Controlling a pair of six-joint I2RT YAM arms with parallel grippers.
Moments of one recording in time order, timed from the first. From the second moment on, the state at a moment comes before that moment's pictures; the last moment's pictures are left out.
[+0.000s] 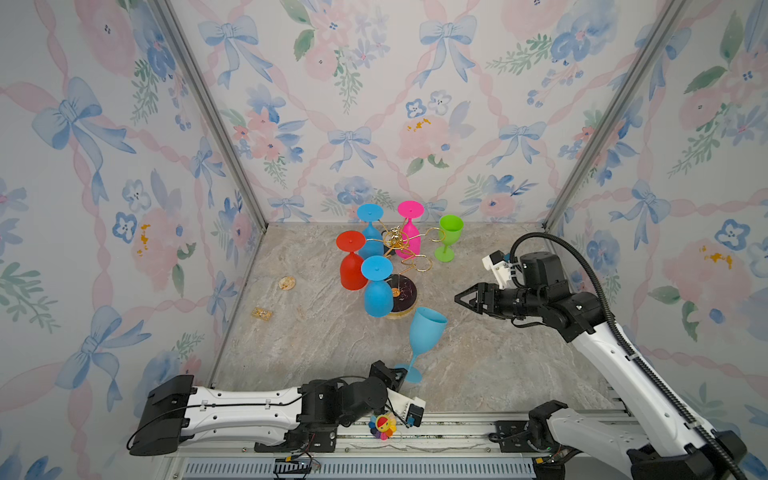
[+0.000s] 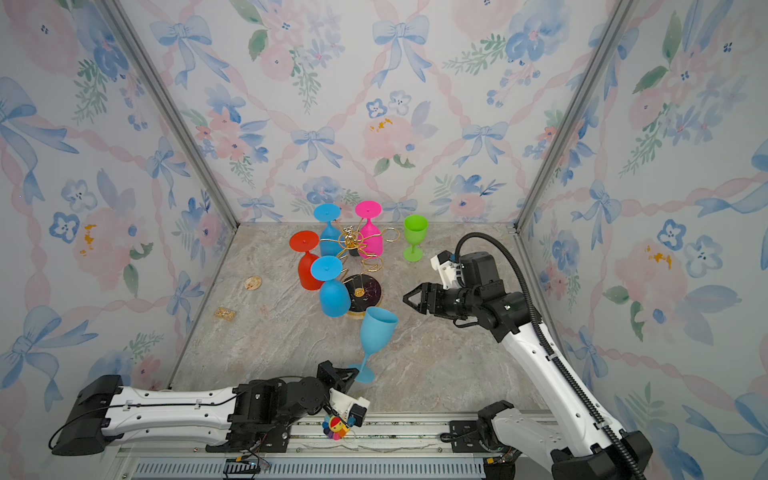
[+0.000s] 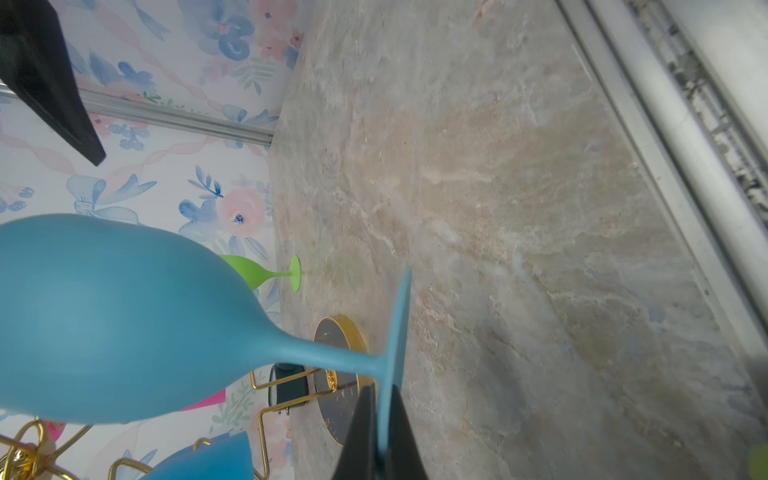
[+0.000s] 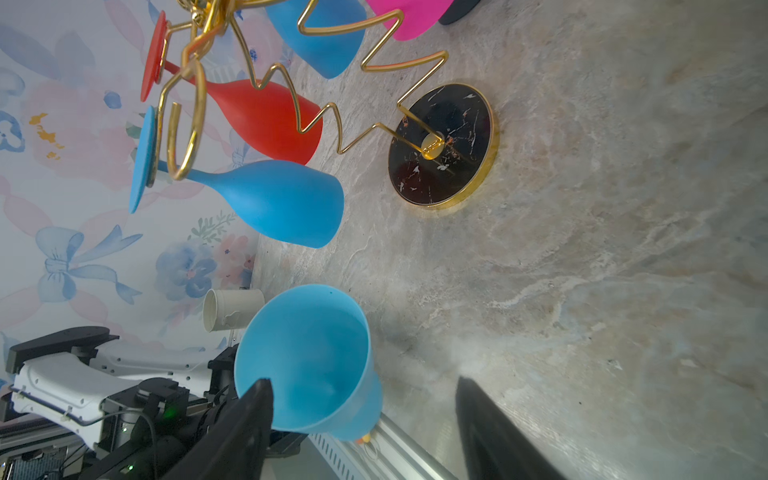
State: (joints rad) left arm -1.43 0.86 0.36 -0.06 -0.54 1.04; right arm 0.41 1.08 1.13 -0.80 -0.55 0.53
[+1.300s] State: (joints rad) left arm -1.44 0.76 0.13 0.24 -0.82 1.55; right arm 0.62 1.30 1.22 -0.82 -0.55 0.45
